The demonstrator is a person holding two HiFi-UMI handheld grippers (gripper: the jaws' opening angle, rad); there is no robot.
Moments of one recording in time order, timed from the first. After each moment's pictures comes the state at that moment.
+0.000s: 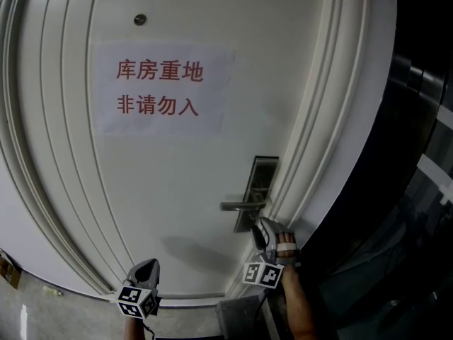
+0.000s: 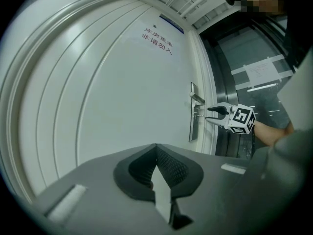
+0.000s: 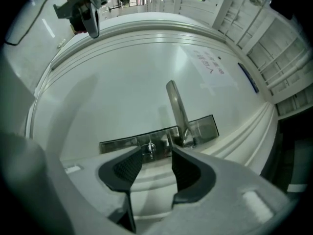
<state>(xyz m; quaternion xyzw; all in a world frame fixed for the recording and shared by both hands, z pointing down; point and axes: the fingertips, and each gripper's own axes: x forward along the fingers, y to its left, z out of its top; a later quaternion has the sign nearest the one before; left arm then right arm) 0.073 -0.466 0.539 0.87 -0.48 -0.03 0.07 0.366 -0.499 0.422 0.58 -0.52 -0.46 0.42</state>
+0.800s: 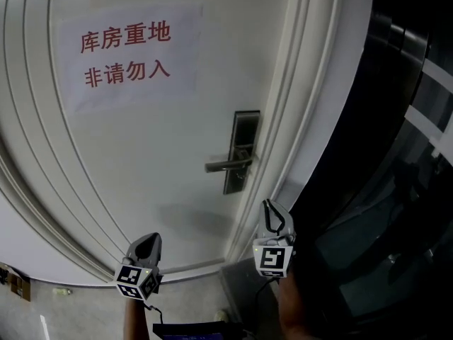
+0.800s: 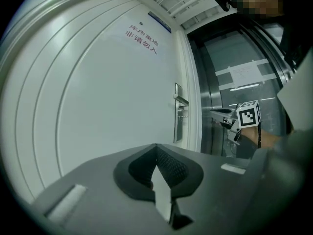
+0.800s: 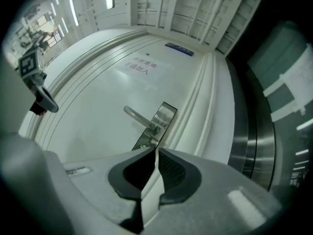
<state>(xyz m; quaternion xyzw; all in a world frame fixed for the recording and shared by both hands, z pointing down) 0.102 -0.454 0.516 0.91 -0.40 -0.01 0.04 0.388 -0.409 0.403 0.72 -0.63 -0.26 0.14</state>
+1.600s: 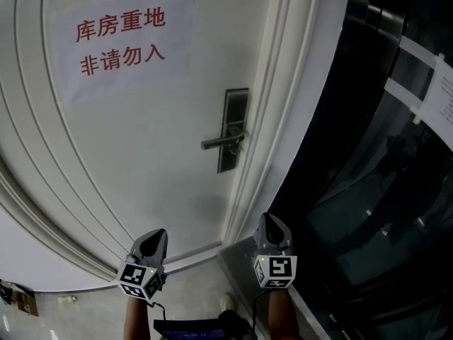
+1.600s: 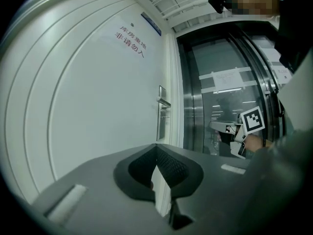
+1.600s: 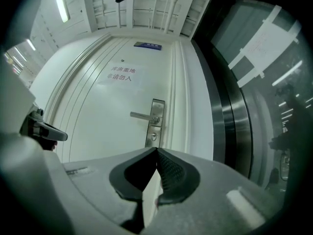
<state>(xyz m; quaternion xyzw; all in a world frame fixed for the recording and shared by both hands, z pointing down) 0.100 -0.408 0.511 0.95 -0.31 -0.01 0.04 0.357 -0.313 0.459 0.78 -0.62 -0.10 0.02</state>
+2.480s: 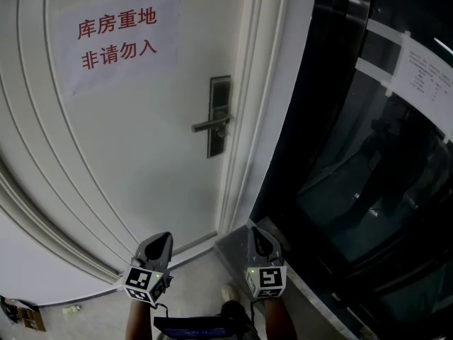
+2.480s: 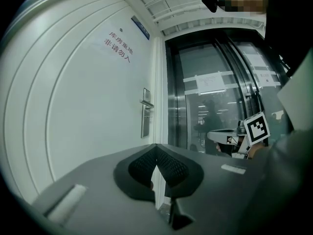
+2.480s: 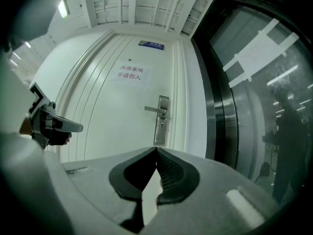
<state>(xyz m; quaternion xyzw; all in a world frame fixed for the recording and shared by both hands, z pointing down) 0.084 -0.341 0.519 0.97 -0.24 0.00 0.02 0.285 -0.228 0.513 0.80 -0.60 -0.06 0.05</state>
